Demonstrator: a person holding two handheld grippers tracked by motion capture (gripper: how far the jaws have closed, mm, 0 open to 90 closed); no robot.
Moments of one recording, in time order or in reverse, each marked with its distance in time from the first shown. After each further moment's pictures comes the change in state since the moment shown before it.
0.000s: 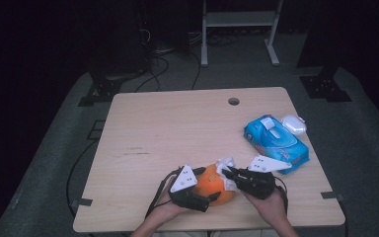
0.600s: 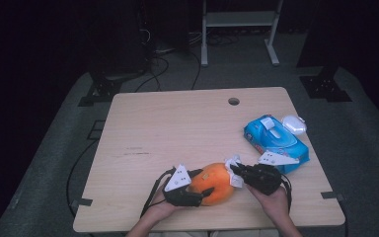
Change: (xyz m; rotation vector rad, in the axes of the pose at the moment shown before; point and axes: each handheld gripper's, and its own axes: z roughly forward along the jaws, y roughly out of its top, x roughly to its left) left arm 0.015 -0.012 -0.007 -0.002 0.001 -0.041; right arm -0.038 -0.021 -0.001 -0.008 -0.032 0.188
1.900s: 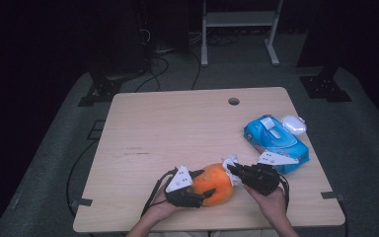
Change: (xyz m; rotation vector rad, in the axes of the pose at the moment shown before) left arm -0.006 0.000 0.006 -0.002 -0.023 0.040; right arm 0.011 0.005 0.001 -0.026 0.030 0.015
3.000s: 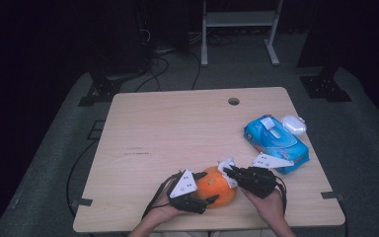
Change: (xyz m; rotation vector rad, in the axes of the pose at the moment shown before) left arm -0.009 0.001 0.001 0.008 -0.022 0.053; right arm 0.006 -0.002 0.003 0.020 0.004 -0.024
